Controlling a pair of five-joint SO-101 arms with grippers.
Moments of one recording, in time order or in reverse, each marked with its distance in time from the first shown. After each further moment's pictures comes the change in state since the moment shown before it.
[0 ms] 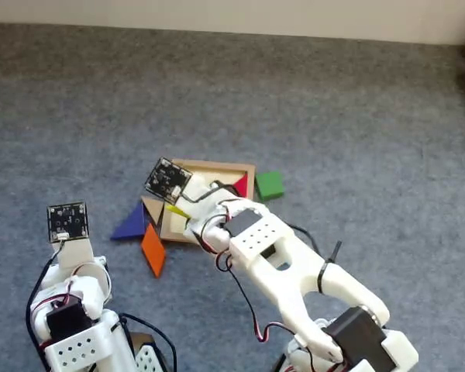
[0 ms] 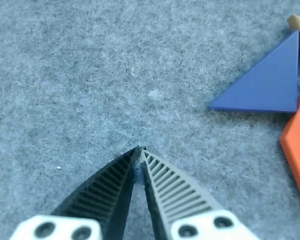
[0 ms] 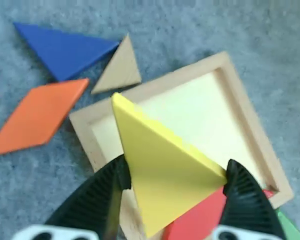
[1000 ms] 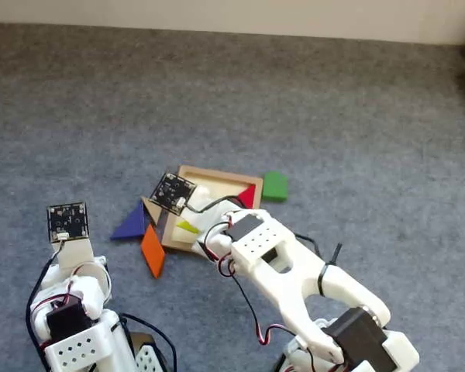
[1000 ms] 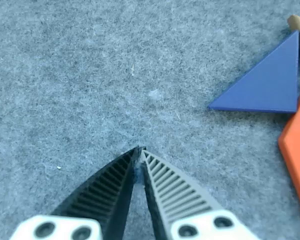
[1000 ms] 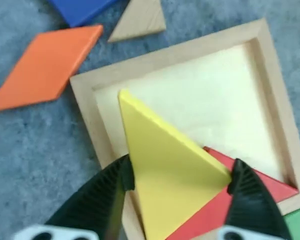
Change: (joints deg) left arm 0.0 0.0 0.0 0.0 0.0; right arm 0.1 -0.1 2.9 5.7 0.0
